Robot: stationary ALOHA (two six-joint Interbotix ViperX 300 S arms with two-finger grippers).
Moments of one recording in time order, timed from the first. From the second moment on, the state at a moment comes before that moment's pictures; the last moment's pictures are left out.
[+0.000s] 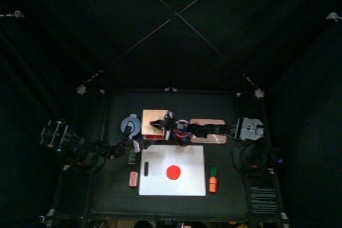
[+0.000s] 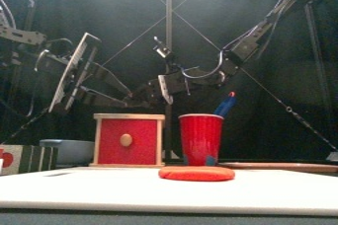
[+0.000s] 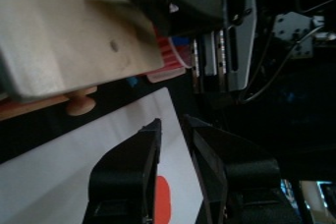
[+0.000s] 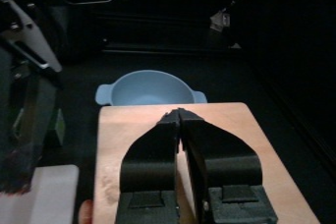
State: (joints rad) left arm -0.14 -0.03 1.05 -0.80 -0.83 -0.79; right arm -0.37 0.41 0.30 -0.26 -0.55 -0.01
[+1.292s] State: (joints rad) left arm -0.05 0.11 0.97 -1.05 -0.73 -0.86; right arm -0.34 0.44 0.27 -0.27 -0.47 0.00
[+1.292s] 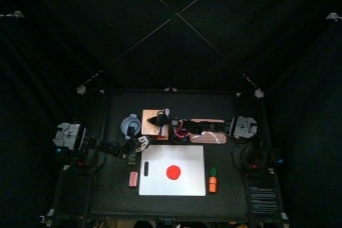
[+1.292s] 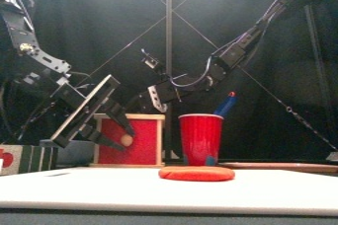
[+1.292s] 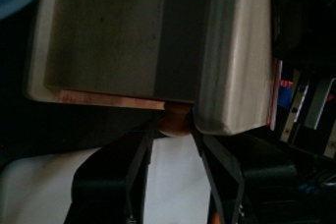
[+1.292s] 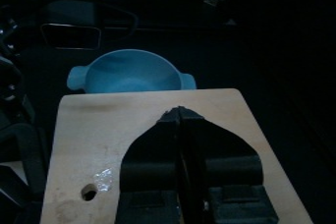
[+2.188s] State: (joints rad) left arm -0.02 0.13 0.96 -0.97 -0.70 -0.85; right arm -0.33 0.44 0.26 -0.26 -0.46 0.01
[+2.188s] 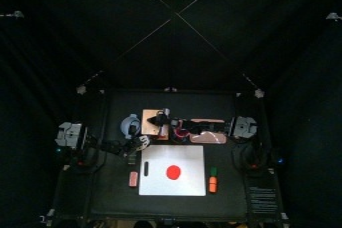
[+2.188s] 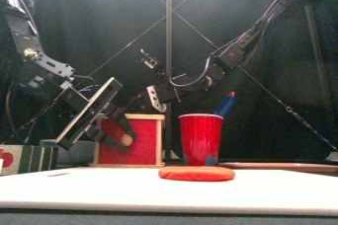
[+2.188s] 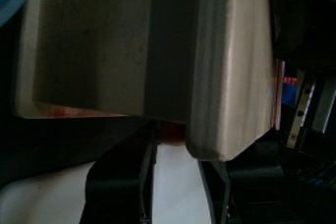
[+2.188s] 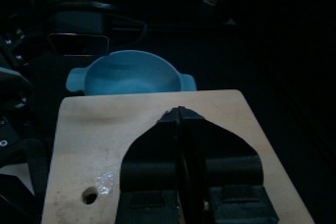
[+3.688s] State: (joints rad) left arm -0.27 0.08 0.98 -1.03 -0.64 -0.86; right arm -0.34 0.44 0.24 -0.26 -0.44 0.01
